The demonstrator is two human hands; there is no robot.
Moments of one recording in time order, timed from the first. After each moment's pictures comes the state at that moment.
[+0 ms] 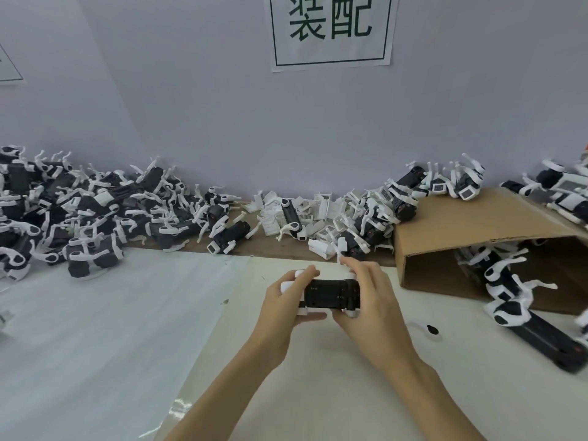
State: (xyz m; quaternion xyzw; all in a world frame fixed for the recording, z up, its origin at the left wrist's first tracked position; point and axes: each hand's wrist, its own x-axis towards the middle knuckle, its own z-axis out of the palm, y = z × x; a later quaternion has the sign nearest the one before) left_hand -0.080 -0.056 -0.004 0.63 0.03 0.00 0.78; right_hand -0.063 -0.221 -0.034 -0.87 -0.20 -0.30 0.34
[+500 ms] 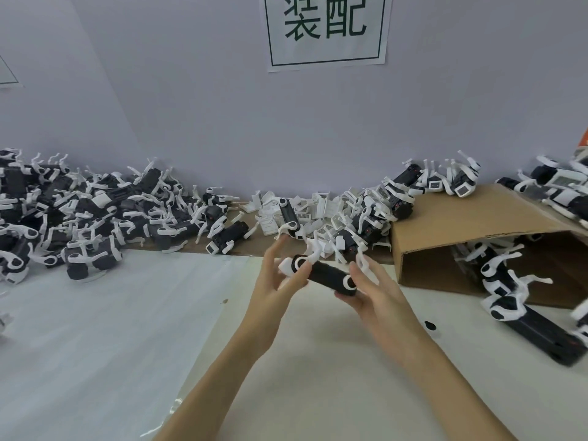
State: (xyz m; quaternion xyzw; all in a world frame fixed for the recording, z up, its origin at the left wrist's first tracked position) left_hand -0.070 -0.038 -0.010 0.66 -0.08 0.09 0.74; right_hand -0.059 -0.226 -0.014 -0.50 -0.02 0.04 0.87
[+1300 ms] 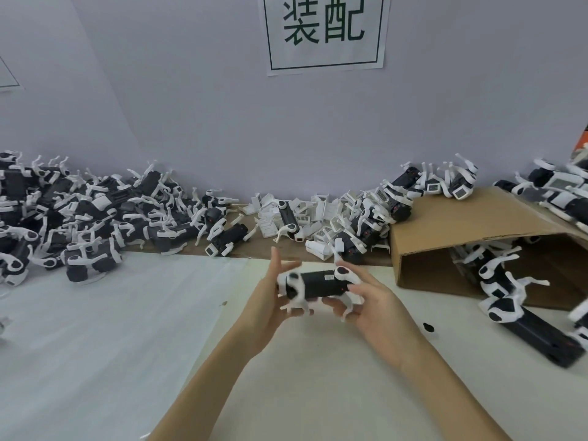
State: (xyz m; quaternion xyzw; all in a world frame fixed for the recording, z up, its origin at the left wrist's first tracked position) left_hand -0.058 -0.029 -0.009 0.59 0.02 -0.08 0.80; right_hand -0.058 -0.232 -0.018 -0.52 -0.03 0.11 0.85
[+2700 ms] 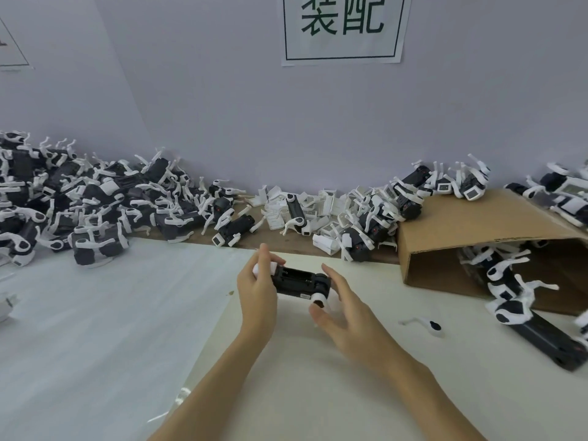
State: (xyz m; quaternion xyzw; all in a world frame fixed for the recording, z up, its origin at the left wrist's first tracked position) left_hand -0.053 -0.024 -0.031 0.64 0.07 0.28 0.71; right_hand -0.077 -0.204 -0.039 -0.86 -0.21 0.00 0.47
